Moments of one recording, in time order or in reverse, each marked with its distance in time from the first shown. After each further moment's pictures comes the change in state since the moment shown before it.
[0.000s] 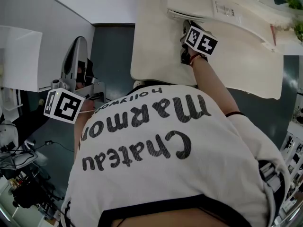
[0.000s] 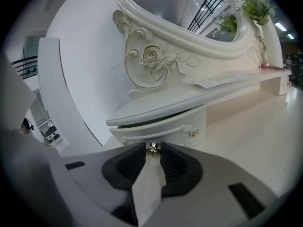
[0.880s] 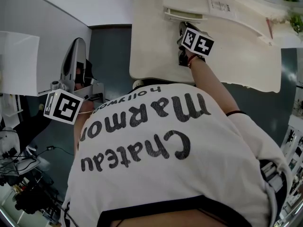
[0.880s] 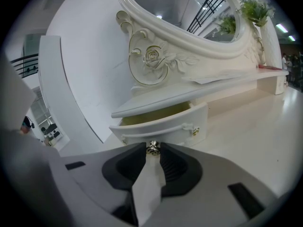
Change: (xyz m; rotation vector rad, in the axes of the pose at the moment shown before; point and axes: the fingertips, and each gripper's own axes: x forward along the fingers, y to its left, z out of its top) left arm -0.003 0.001 -0.002 -0.022 0.008 -0.027; right arm -0.013 0.003 -0.016 -0.012 0.019 -0.006
